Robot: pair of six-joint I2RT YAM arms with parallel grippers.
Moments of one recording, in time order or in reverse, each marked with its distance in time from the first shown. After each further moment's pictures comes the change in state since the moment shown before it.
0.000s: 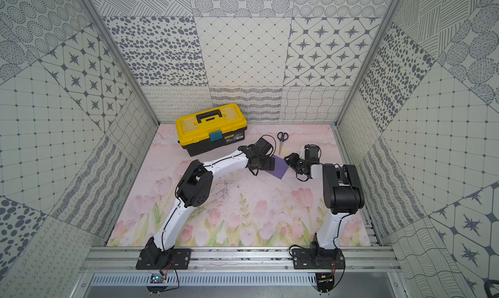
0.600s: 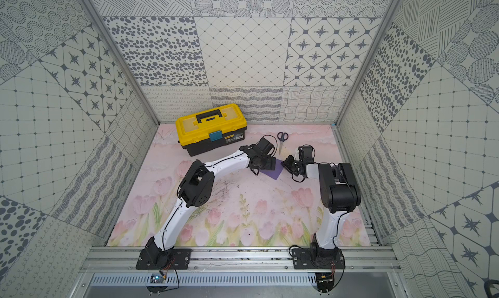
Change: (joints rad) left arm -0.005 0.023 0.026 -0.014 -0.027 0.001; right arm 0.061 0.026 0.024 -0.062 0.008 0.000
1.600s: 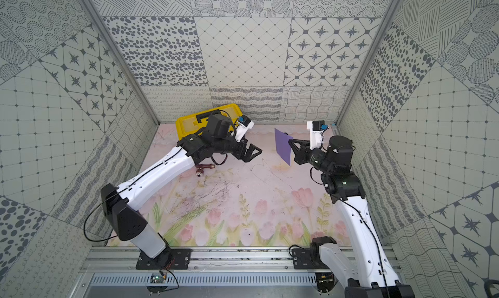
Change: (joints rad) left arm 0.129 -0.865 -0.436 0.062 0.433 0.573; right arm 0.024 -0.949 0.151 -0.480 -0.183 -0.417
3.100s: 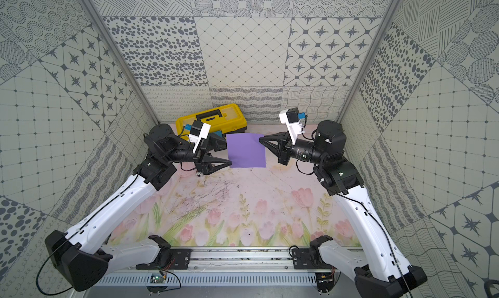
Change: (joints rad) left arm 0.165 -0.386 -0.431 0.700 0.713 -0.111; right arm 0.280 0.133 0.275 0.002 -0.196 -0.056
